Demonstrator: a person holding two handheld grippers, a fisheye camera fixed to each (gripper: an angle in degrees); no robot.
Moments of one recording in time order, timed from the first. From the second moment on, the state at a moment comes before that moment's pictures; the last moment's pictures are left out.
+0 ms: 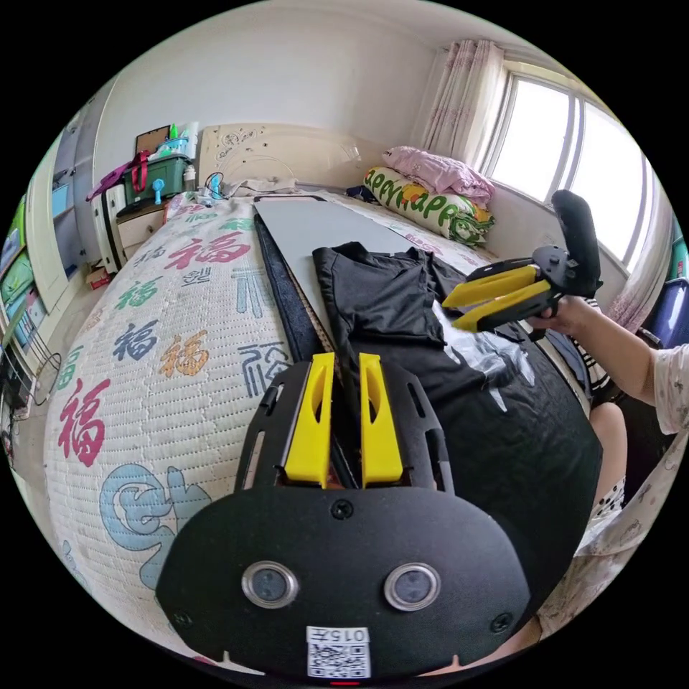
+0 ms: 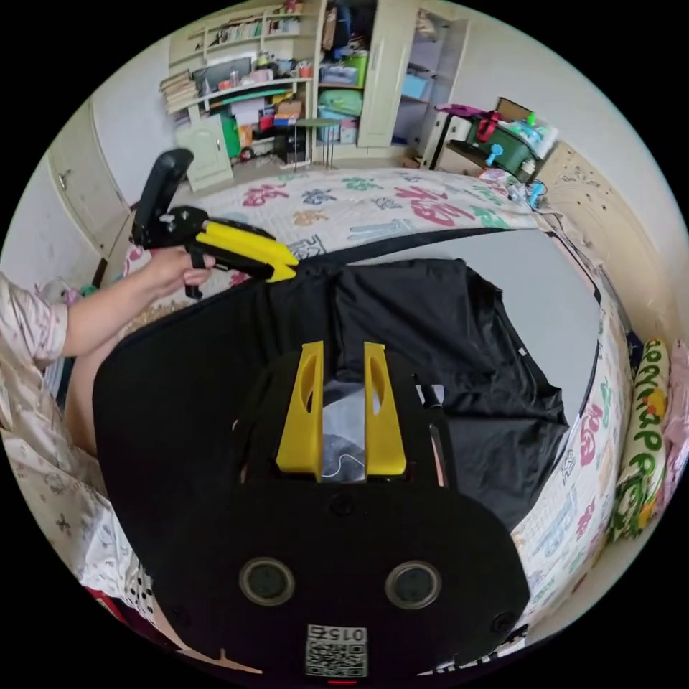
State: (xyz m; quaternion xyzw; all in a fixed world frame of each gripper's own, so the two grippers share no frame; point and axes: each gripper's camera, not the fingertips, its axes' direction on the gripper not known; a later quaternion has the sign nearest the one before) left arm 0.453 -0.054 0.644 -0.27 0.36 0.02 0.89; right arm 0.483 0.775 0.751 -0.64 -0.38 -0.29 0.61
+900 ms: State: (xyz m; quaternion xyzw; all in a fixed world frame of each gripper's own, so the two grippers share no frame) left arm 0.378 -0.158 0.677 -0.28 0.34 0.02 0.90; right arm 0.525 0.668 0.757 -0.68 -0.41 -0.19 0.58
